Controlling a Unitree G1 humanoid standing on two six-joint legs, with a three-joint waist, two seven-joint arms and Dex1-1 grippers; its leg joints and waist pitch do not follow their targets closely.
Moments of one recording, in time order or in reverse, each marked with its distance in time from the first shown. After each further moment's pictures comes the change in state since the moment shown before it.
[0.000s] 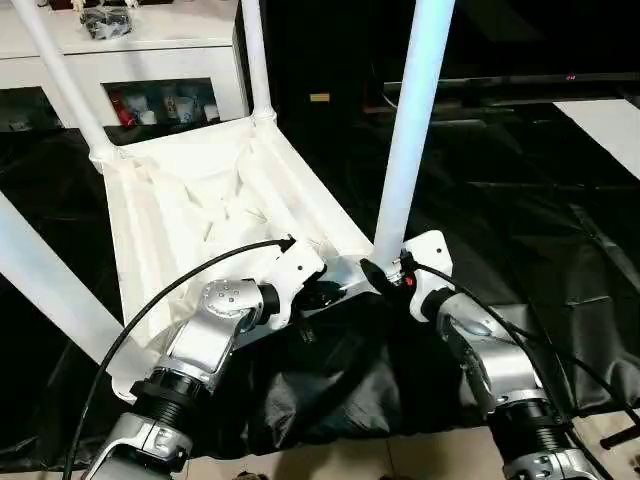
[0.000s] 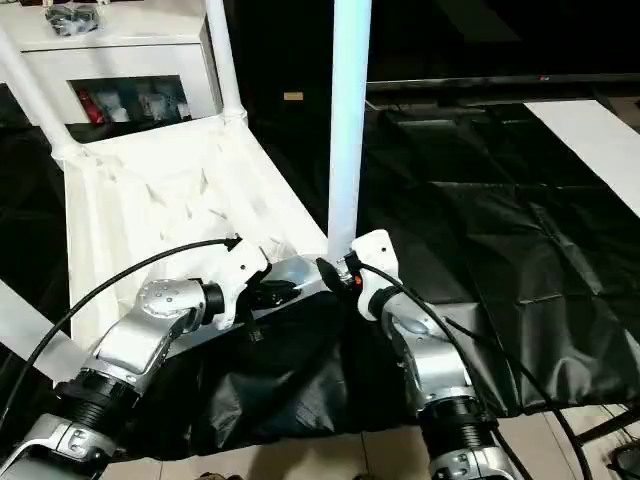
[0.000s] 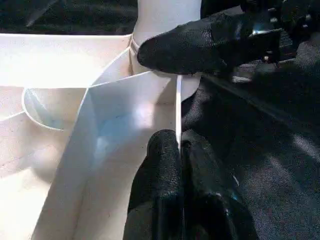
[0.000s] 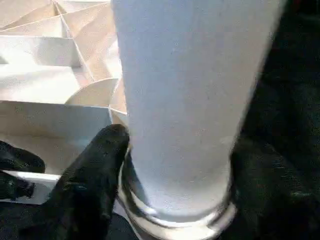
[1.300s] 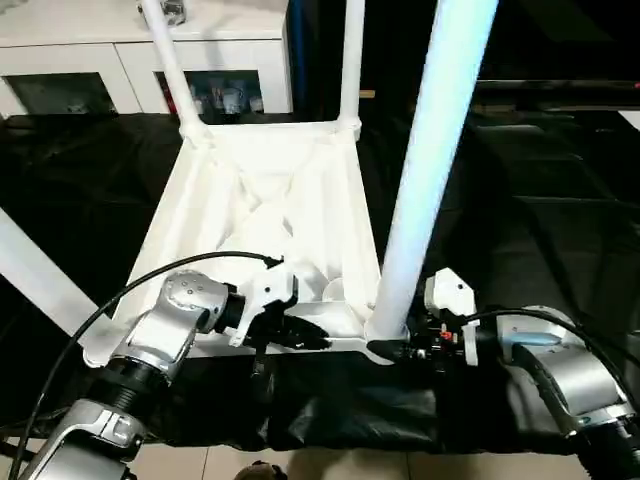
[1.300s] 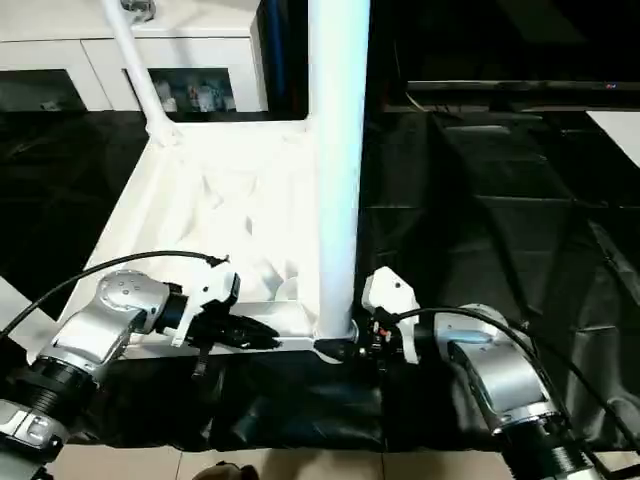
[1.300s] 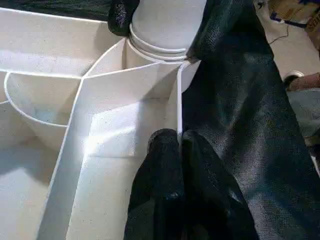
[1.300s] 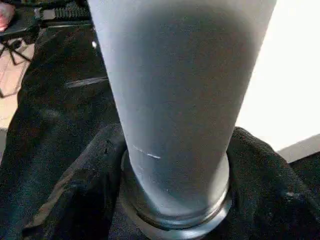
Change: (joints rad) left arm -0.035 0.199 -0.059 0.074 -0.107 -0.148 -0.504; right arm 0.110 -0.348 0.135 -0.216 0.145 0.022 0.657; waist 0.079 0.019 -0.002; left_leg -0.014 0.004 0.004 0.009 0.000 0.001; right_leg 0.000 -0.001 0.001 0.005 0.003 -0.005
